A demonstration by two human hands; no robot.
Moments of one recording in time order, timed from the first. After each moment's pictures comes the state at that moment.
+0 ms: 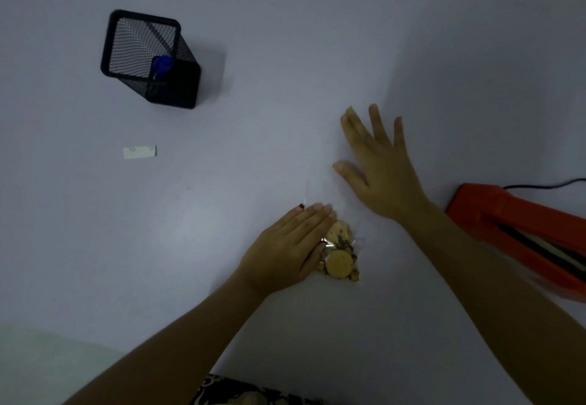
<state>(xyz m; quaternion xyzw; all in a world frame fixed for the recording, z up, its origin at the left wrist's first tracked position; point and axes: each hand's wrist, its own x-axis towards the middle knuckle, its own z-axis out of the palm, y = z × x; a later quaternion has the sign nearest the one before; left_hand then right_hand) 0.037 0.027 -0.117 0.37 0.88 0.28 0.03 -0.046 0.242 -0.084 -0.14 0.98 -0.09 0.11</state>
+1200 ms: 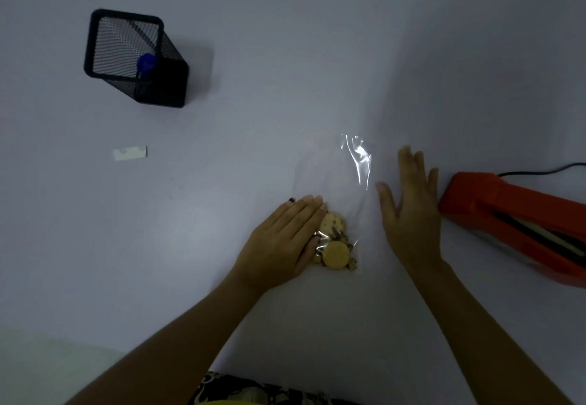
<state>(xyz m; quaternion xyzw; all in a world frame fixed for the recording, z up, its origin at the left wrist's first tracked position) 0.038 0.031 -0.112 0.36 0.90 0.25 0.01 0.040 0.260 -0.092 0.09 0.96 -0.25 -0.02</state>
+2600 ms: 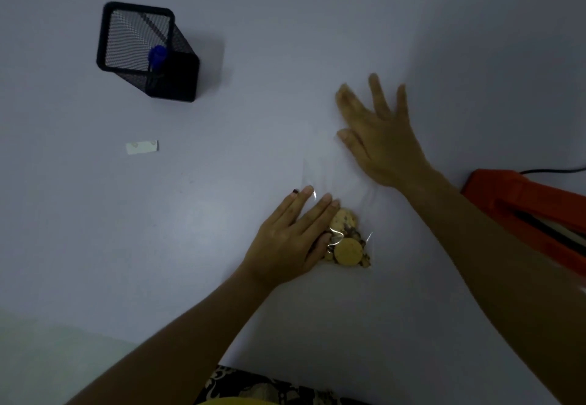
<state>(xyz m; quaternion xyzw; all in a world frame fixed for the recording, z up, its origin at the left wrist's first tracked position) 0.039 0.028 -0.118 0.35 0.91 0.20 -0.03 -0.072 0.246 -0.098 -0.16 0.98 -0.04 0.12</state>
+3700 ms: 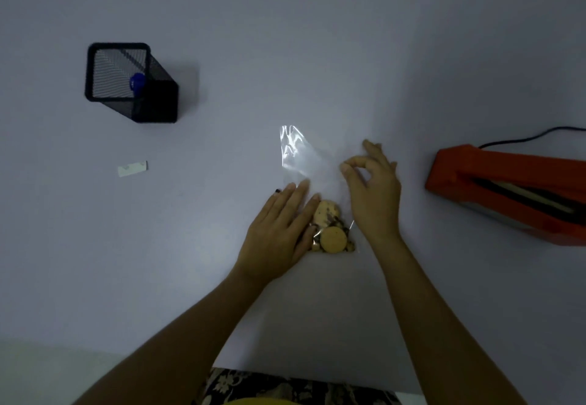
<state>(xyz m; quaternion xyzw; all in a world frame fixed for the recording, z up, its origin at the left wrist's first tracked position) 0.040 0.028 -0.115 0.36 0.91 0.21 0.01 0.026 0.209 -0.082 0.28 0.83 -0.48 -0.04</state>
